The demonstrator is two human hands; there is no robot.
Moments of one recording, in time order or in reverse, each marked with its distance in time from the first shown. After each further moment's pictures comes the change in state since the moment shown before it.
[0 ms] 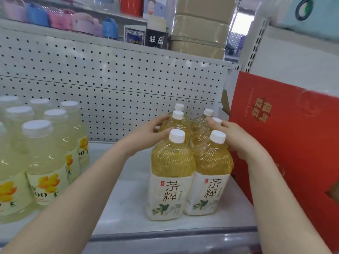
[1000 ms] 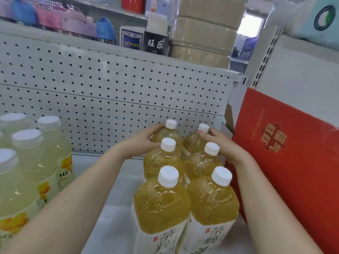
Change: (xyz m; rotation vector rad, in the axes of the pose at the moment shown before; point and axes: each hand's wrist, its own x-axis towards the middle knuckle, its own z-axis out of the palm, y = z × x) left_hand 0.068 -0.010 -0.016 -0.046 -0.117 -0.032; right_hand 0.104 0.011 0.005 -0.026 -0.207 -0.072
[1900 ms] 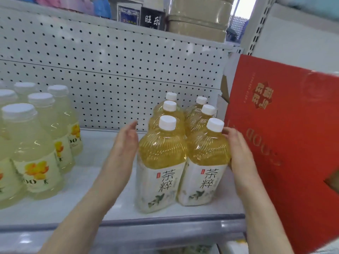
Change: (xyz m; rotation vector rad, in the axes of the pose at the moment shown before) left_hand -0.145 -0.017 0.077 -0.541 0.539 0.030; right_hand -0.167 0.034 0.063 0.393 0.449 -0.171
